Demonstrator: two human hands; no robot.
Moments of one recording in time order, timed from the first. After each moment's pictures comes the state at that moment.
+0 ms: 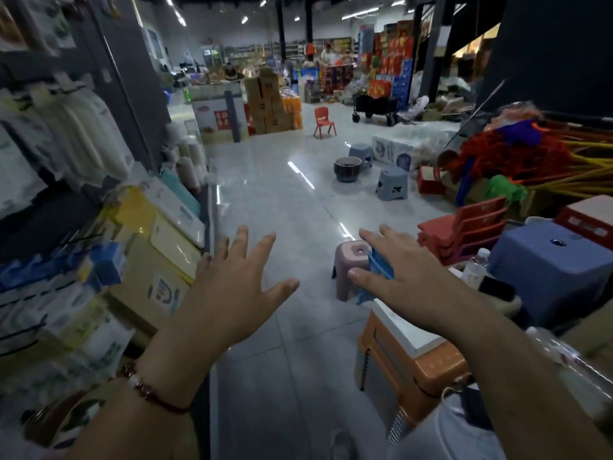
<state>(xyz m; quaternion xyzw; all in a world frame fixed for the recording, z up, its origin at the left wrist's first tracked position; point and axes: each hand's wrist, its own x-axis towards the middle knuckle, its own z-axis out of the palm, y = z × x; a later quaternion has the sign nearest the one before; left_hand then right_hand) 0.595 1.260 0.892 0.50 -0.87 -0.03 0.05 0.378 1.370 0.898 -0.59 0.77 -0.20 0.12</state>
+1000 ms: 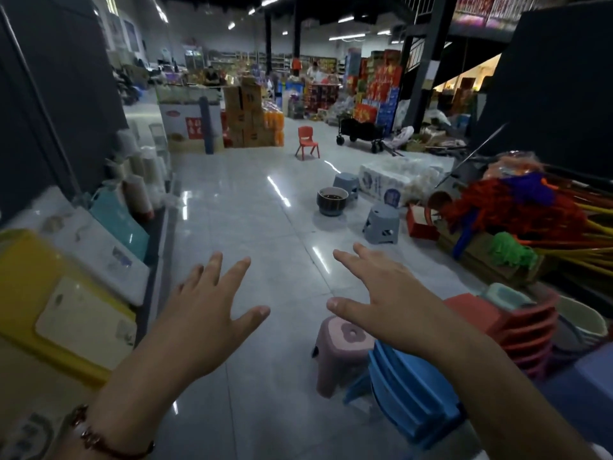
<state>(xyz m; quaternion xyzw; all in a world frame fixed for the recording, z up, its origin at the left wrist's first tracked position) 0.403 0.797 0.869 0.50 -0.86 -0.09 0.07 0.187 0.915 0.915 -0.61 0.77 -0.13 0.12</state>
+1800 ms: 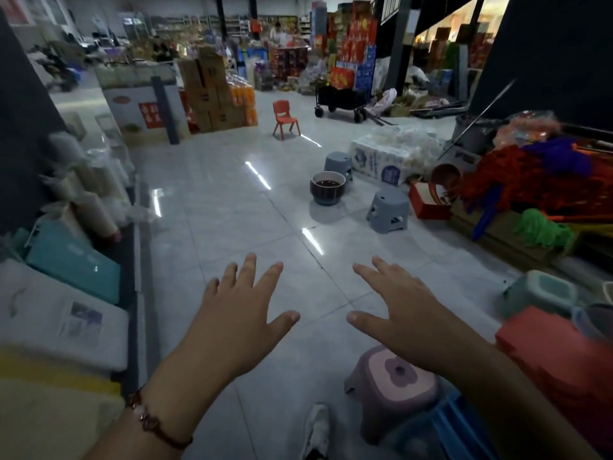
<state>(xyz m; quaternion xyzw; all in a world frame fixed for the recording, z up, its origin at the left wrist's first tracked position) 0.302 0.407 0.846 0.39 -0.92 -0.04 -0.01 0.116 0.552 0.864 -0.51 0.83 -0.13 0.17</state>
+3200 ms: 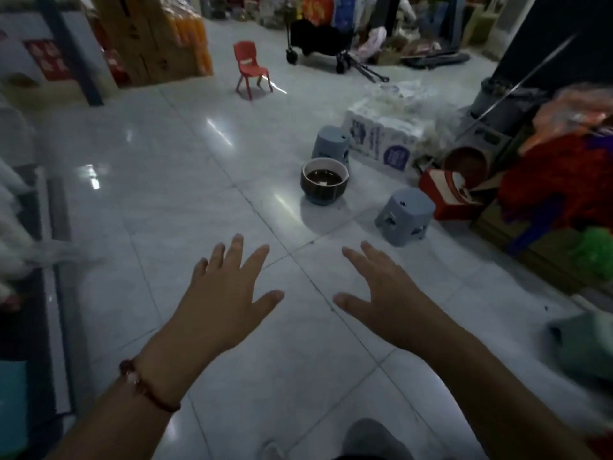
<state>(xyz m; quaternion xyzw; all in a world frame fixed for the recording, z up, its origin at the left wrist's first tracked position) 0.000 -0.297 0.786 0.33 -0.94 -0.10 -0.05 -0.173 -0.124 0.813 -0.43 0.86 -0.14 0.24</state>
